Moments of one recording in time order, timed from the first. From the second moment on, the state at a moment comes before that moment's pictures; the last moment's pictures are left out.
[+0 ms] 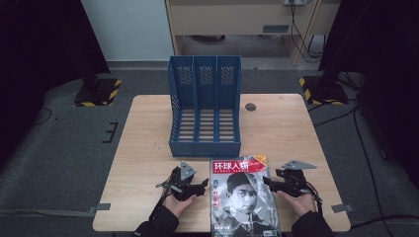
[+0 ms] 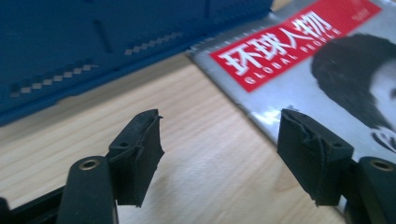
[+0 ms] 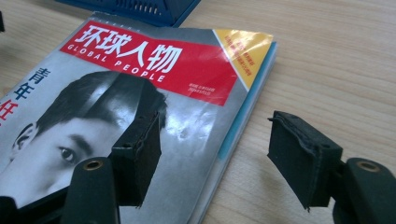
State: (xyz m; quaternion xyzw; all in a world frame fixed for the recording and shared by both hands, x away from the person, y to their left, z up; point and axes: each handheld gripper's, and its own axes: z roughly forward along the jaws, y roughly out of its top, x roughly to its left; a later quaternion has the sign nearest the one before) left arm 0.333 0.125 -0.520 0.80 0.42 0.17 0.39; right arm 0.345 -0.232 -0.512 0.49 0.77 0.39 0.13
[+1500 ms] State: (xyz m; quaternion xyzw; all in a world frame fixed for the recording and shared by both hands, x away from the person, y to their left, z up) left arm 0.325 0.085 -0.534 0.83 0.37 0.12 0.39; right arm 0.350 -0.226 -0.526 0.50 0.76 0.42 0.05
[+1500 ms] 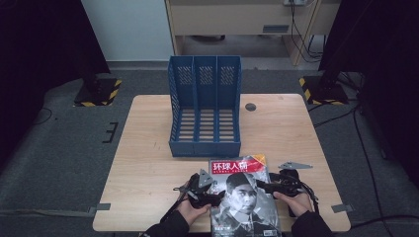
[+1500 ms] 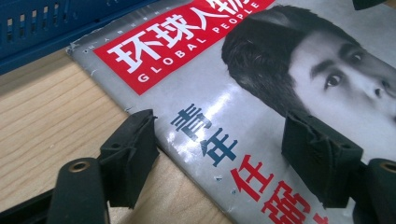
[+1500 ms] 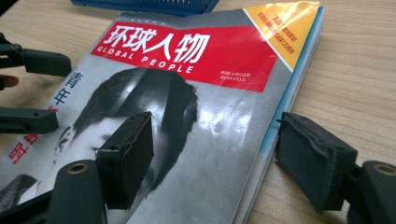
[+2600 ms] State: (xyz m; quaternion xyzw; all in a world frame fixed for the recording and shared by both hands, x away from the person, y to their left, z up) left arm 0.328 0.083 -0.535 0.83 0.37 0.12 0.39; right arm 0.353 -0.232 -0.528 0.51 0.73 0.45 0.02
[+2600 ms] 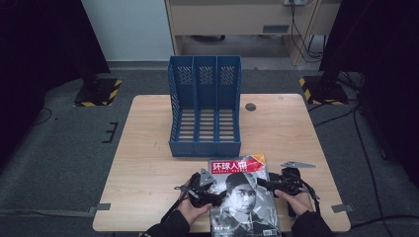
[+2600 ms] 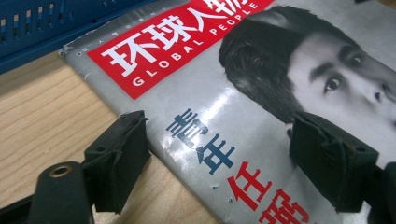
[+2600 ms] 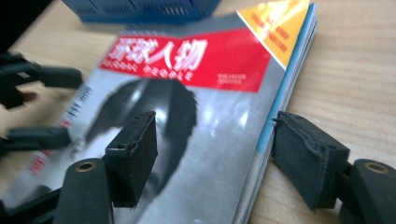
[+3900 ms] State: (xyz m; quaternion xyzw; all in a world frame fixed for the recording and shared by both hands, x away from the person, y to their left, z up) left arm 0.328 0.084 -0.535 0.83 0.37 0.12 0.39; right arm 0.356 -0.218 -0.529 0.48 0.76 0.44 0.02
